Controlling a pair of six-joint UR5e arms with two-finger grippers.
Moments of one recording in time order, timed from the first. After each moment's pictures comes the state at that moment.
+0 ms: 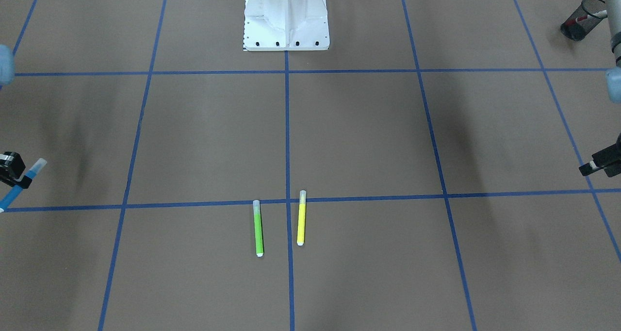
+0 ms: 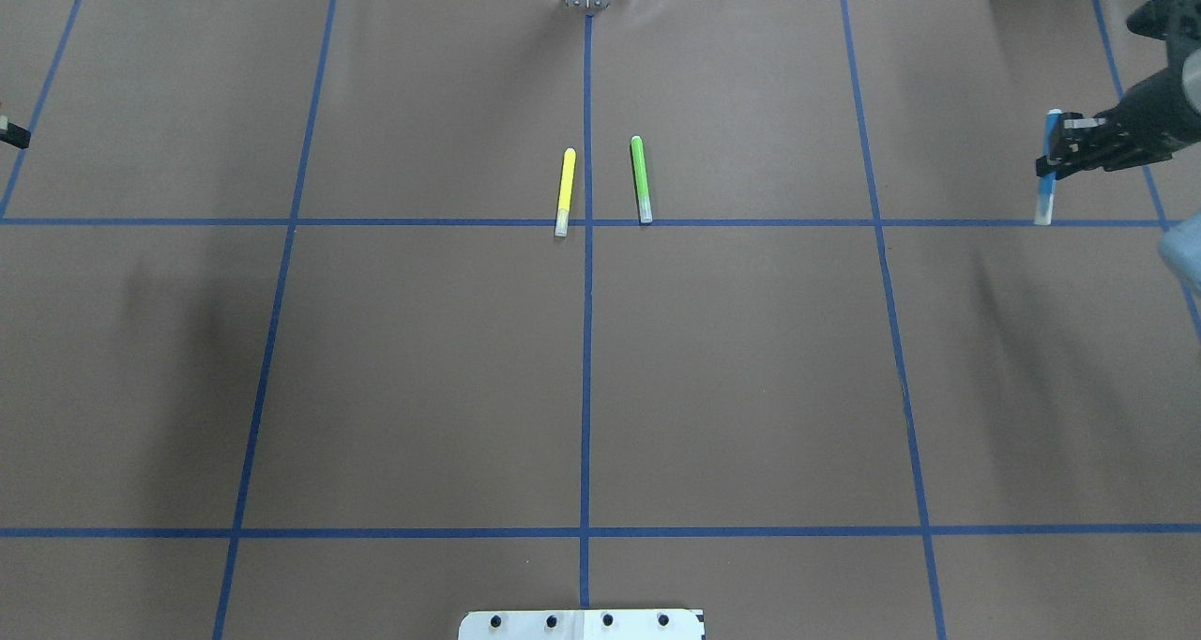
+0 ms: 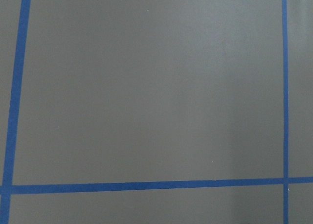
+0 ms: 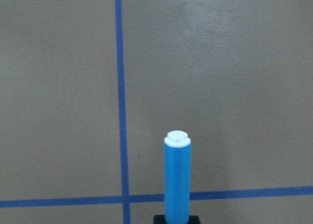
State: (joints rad) left arm -1.38 -1.81 -1.26 -2.18 -2.58 -0.60; right arm 1.22 -1.45 1.63 -1.11 2.31 0.79
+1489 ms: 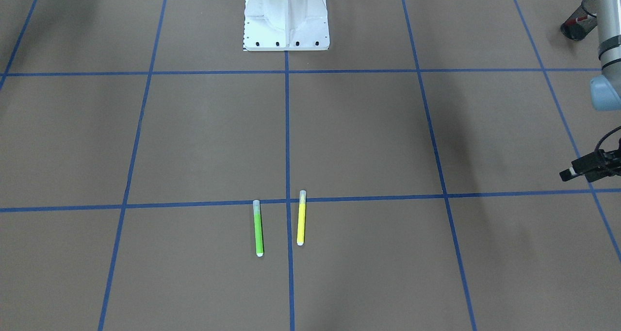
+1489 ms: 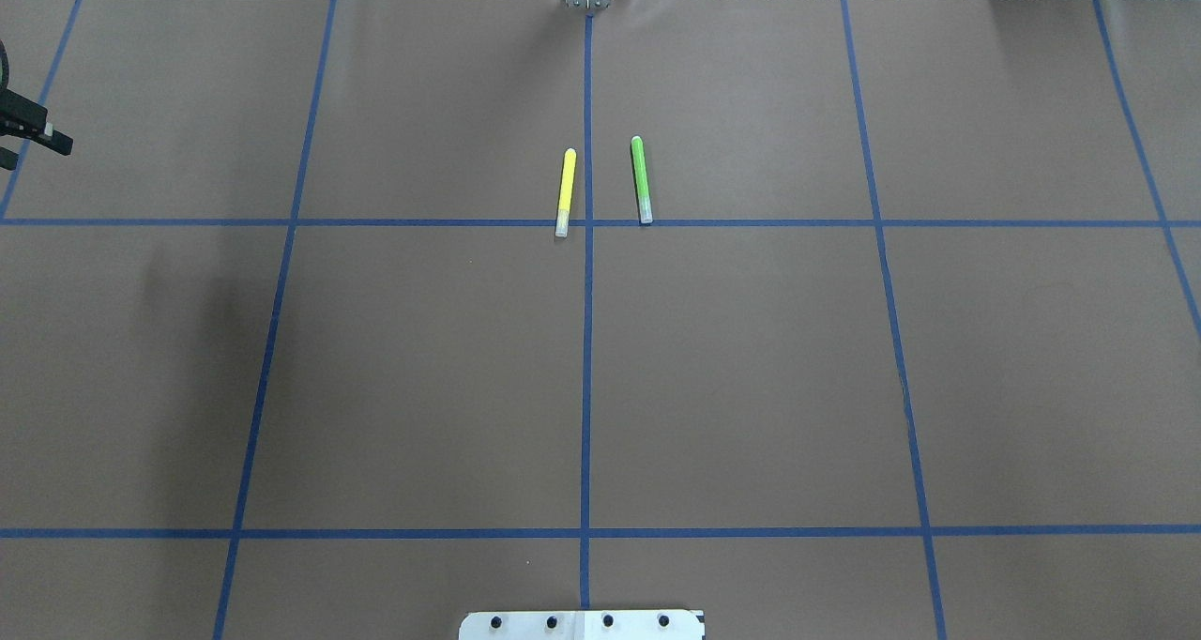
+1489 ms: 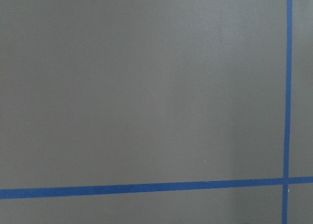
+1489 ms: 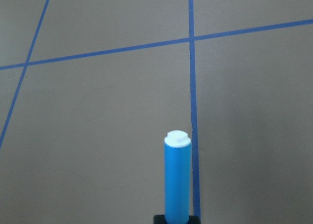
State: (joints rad) left arm -1.33 -1.84 -1.24 -2.18 -2.57 -0.63; right arm 1.68 -2.31 1.69 -0.26 2.49 0.52
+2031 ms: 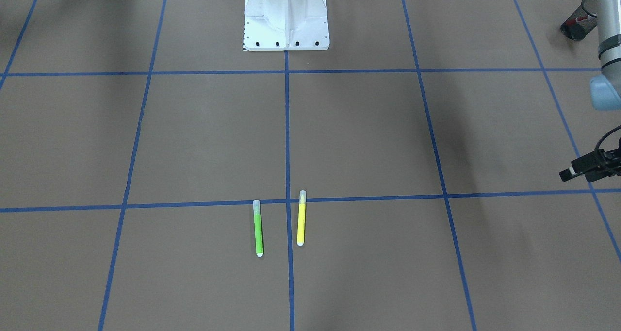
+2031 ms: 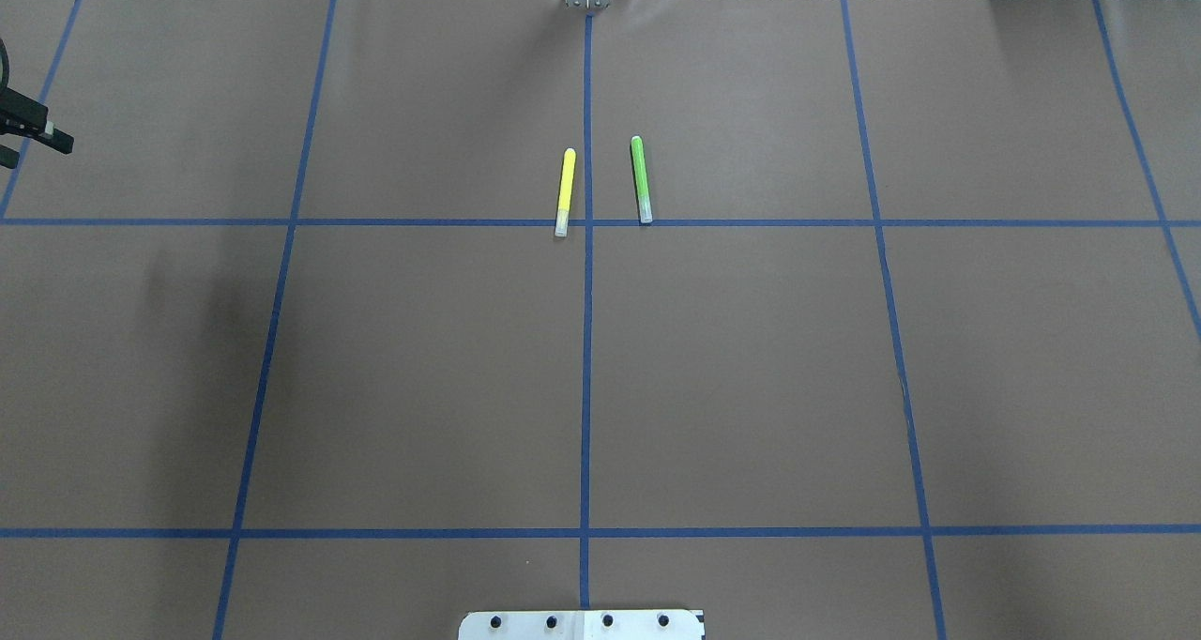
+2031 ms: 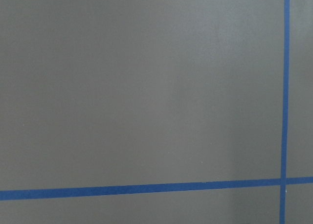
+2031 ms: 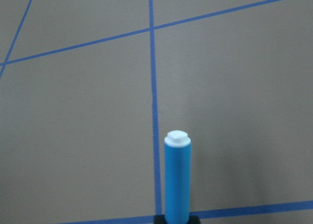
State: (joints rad) left arm -1.33 -1.84 -1.25 -2.18 -2.57 -0.64; right arm 1.94 -2.43 1.56 -0.14 2.42 0.32
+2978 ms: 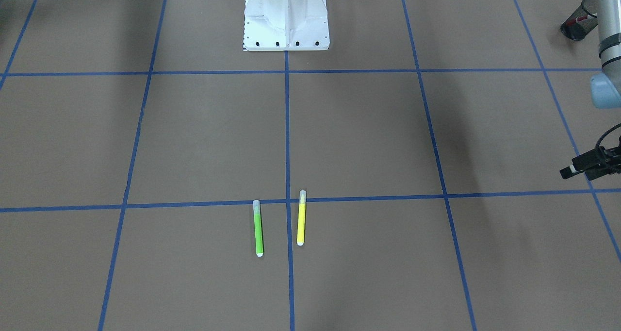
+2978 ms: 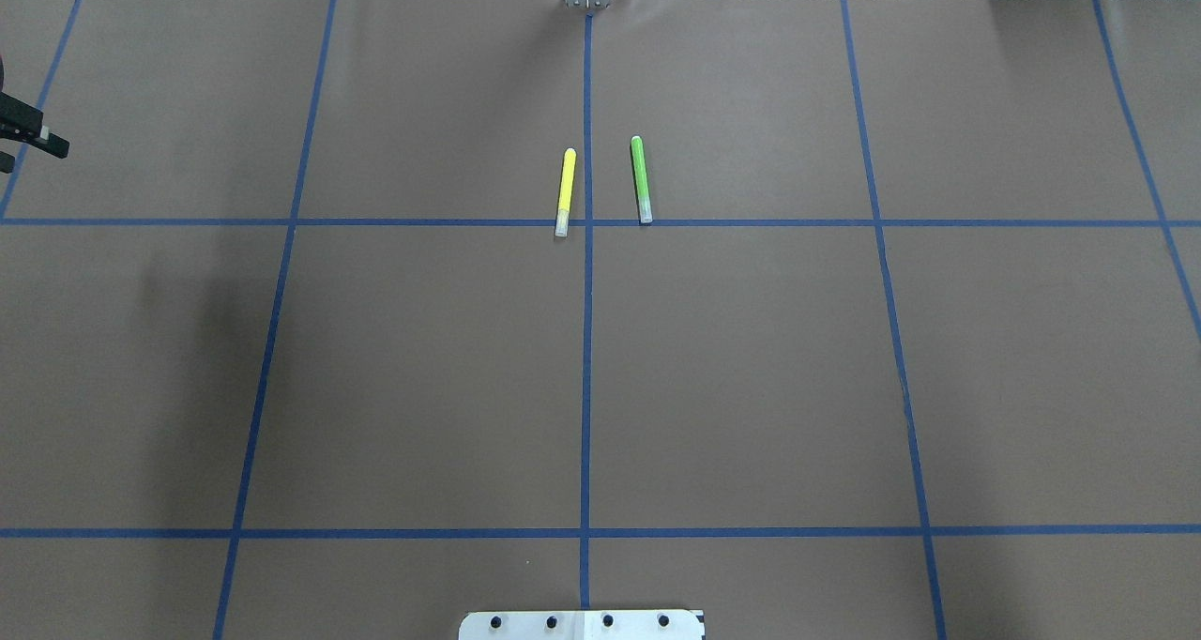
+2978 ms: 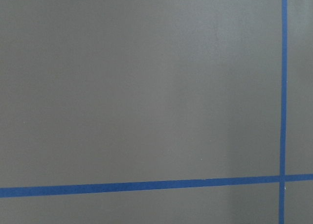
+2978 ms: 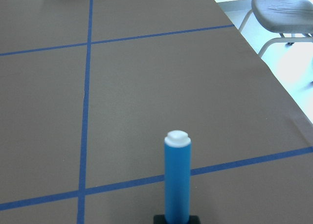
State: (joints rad) left arm -1.33 -1.83 -1.25 -2.19 -2.58 -0.64; right arm 2.09 -2.56 1.55 0.00 2.27 0.20
